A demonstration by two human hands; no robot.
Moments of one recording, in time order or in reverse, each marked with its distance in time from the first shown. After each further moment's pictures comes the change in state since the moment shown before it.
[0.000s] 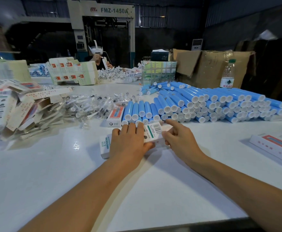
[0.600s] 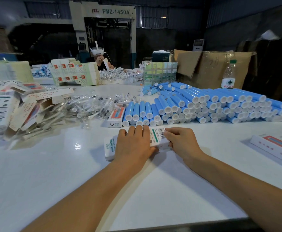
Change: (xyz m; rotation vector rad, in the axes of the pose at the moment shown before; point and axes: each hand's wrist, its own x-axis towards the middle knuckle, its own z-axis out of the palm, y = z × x) left_hand -0.003 0.009 0.003 0.062 0.000 0.089; right_hand -0.001 -0.005 0.003 0.213 0.038 0.176
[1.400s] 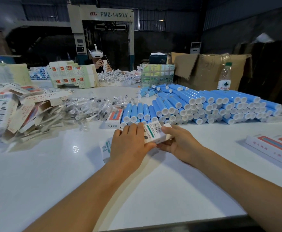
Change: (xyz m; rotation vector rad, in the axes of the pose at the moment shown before) left_hand -0.002 -0.005 -0.005 -0.069 0.094 -0.060; right_hand 0.015 -0.002 -0.009 0.569 -0.207 0.372
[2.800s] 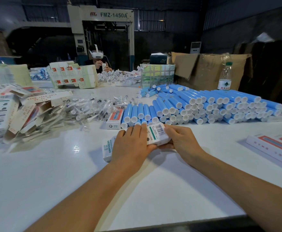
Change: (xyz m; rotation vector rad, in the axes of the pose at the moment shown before) left_hand -0.001 0.000 0.003 0.018 0.015 0.075; right_hand -0.016 0.005 0.002 -0.380 -0.035 -0.359
